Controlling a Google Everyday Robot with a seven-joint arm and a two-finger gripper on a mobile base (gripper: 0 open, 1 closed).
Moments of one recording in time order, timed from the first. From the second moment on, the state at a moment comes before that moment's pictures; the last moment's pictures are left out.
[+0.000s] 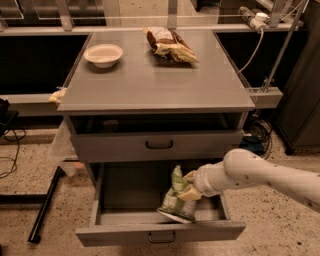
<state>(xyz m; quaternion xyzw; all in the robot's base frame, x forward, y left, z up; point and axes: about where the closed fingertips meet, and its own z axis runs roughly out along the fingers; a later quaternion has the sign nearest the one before) 0.541 -0.100 0.541 -0.58 0.75 0.16 0.30</state>
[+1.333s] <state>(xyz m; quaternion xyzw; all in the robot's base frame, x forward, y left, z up) 0.541 -0.127 0.877 -0.63 0.69 -0.02 0.35</state>
